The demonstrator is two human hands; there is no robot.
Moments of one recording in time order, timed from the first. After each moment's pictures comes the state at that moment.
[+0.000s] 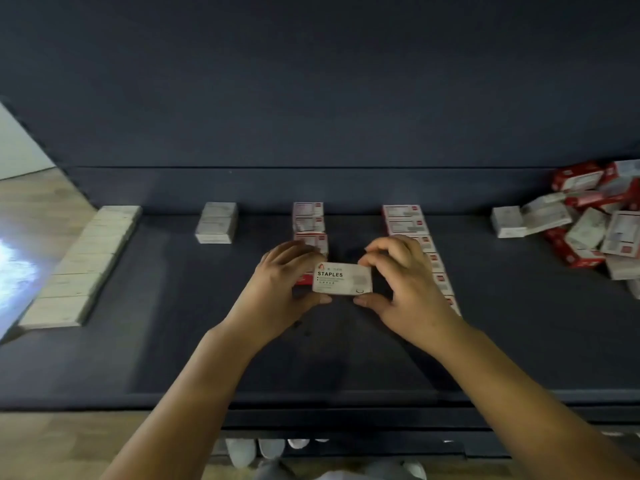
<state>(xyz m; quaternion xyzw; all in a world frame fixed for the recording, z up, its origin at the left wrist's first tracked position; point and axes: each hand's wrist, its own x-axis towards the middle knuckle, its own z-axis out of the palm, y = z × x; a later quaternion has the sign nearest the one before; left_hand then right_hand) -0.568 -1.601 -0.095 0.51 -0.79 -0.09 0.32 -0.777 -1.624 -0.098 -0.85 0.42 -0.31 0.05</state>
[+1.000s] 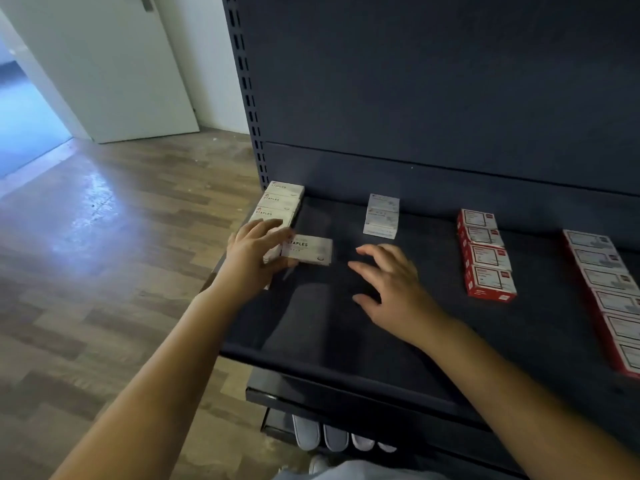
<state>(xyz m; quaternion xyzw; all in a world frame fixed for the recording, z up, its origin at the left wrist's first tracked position) -0.296 -1.562 -0.125 0.68 -0.68 -0.05 0.28 -0.542 -1.604 -0.113 -0.92 0.35 -0.17 0.10</state>
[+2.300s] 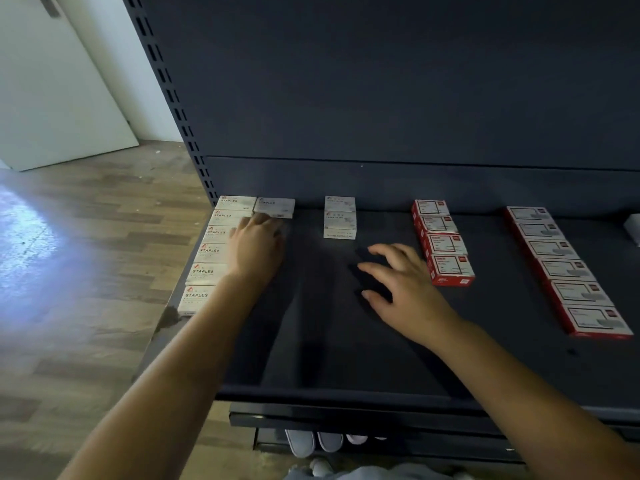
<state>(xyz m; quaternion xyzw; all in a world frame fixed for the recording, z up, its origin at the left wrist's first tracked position) -0.341 -1.643 -0.128 0.73 -0.64 0.01 0.23 -0.586 -1.612 -0.117 -0.87 0.44 -0.21 0.08</state>
